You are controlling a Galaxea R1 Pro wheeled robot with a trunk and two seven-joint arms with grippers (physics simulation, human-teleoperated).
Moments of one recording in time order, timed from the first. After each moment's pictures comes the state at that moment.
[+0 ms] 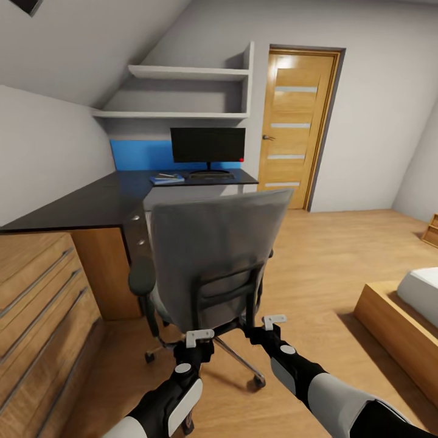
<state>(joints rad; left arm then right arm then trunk) -0.53 -0.17 -0.58 -0.63 0.50 0.03 0.46 -0.76 0.05 0.67 -0.21 -0.62 -0.21 -0.02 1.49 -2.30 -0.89</state>
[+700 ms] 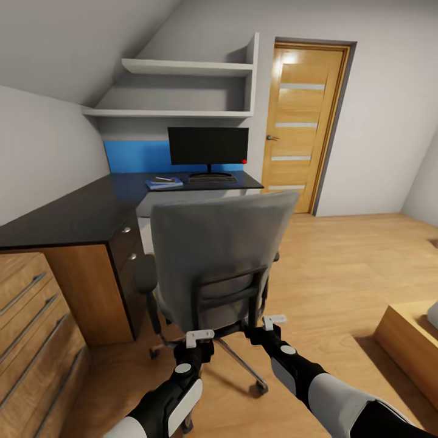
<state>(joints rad) -0.53 -0.17 -0.58 -0.63 0.51 0.03 0.46 -0.76 0.05 0.67 -0.21 -0.62 -0.21 -0.02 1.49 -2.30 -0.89</state>
